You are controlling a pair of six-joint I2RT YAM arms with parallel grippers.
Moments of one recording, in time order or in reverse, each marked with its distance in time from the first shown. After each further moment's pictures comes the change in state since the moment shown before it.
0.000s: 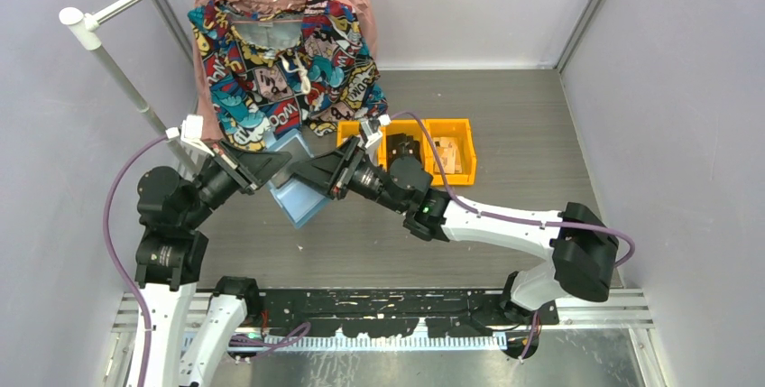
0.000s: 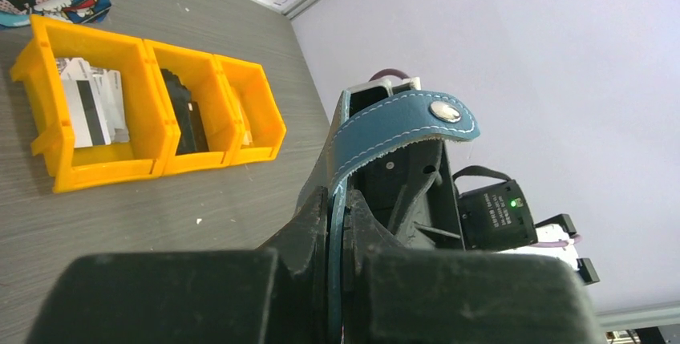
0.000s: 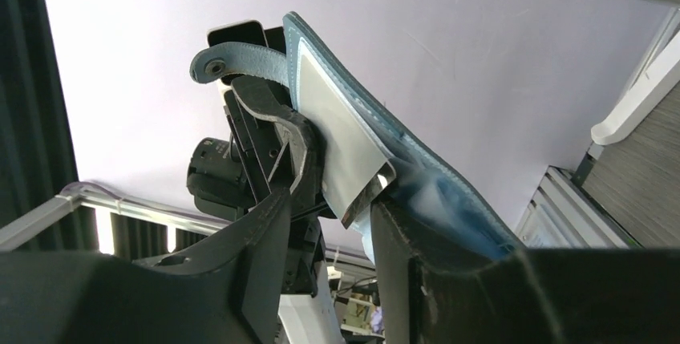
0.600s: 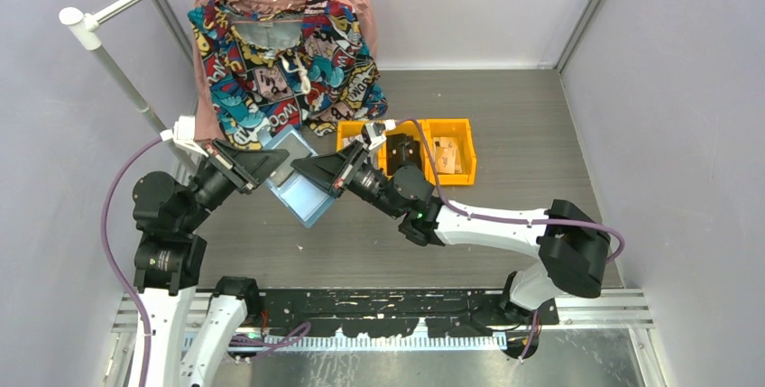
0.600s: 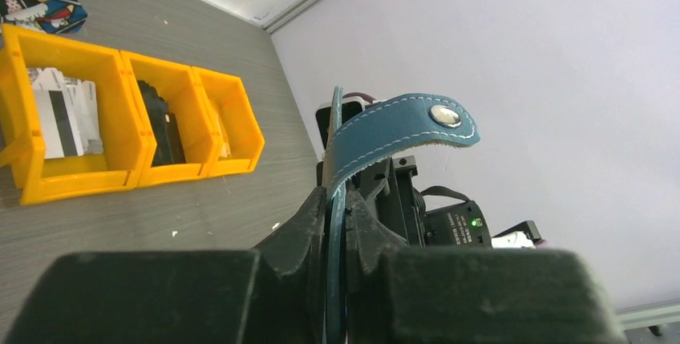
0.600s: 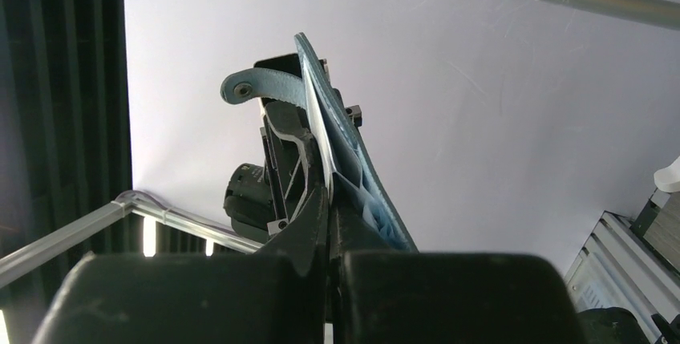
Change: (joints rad) left arm 0.005 -0.019 0.000 0.043 -0.010 -0.070; right arm 0.016 0.048 -0.045 0.232 0.101 0.051
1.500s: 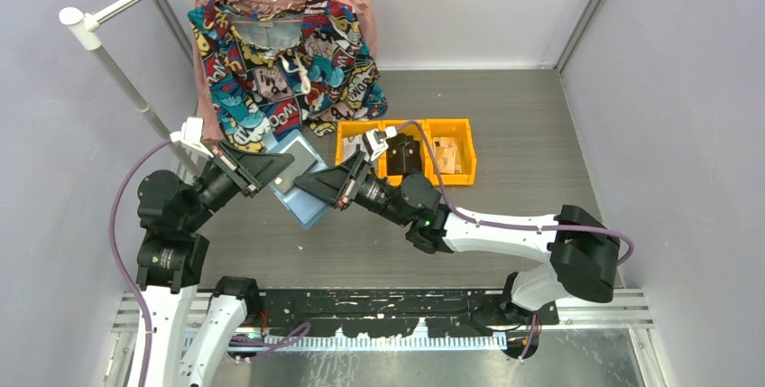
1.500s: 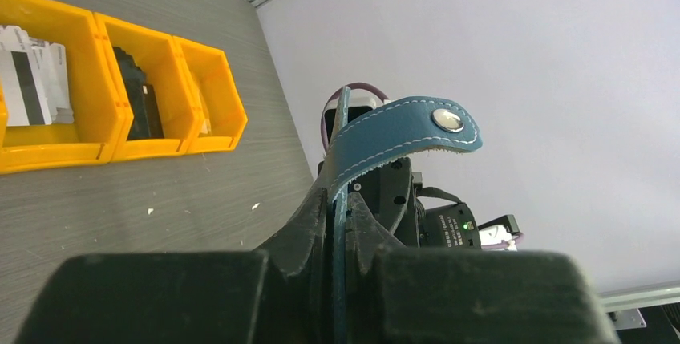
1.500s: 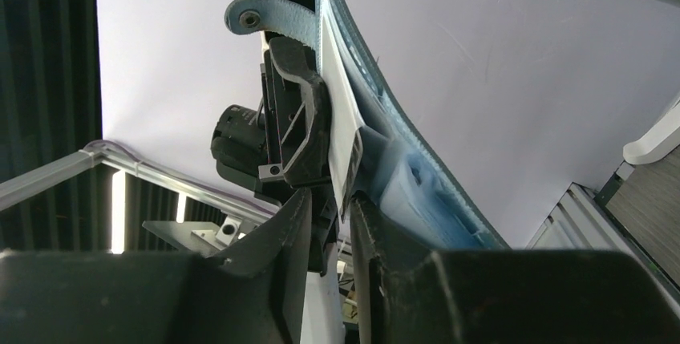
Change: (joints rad) left arm -0.007 0.003 -0.019 -0.008 0.035 -0.072; right arm 0.030 -0.061 -0.073 0.001 -0.060 -0.102
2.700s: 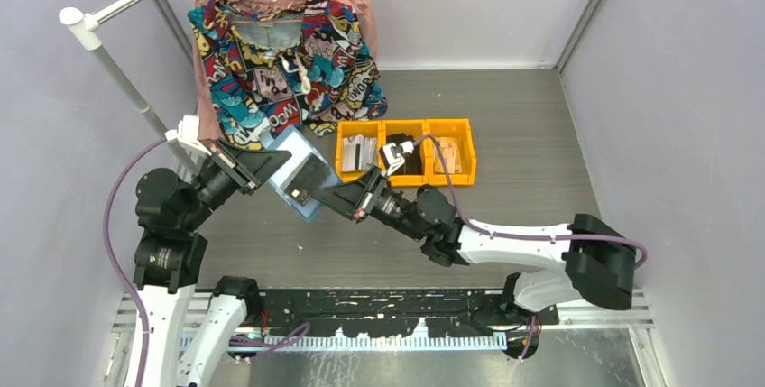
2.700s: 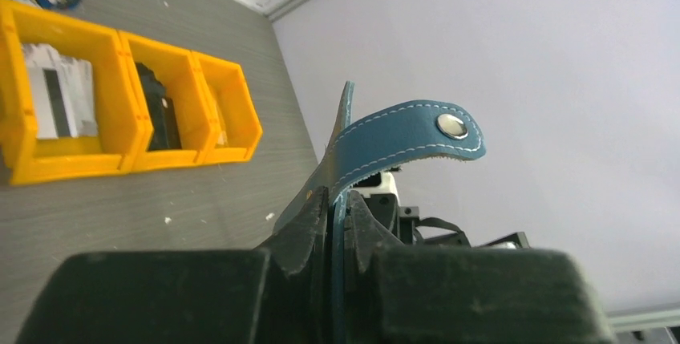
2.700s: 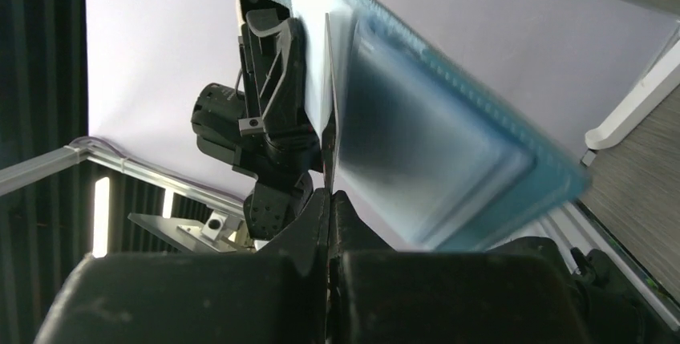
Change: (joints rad) left arm -0.009 0.013 0.026 -0.031 -0.048 0.018; right arm 0.032 -0.078 -0.148 0.066 0.052 -0.024
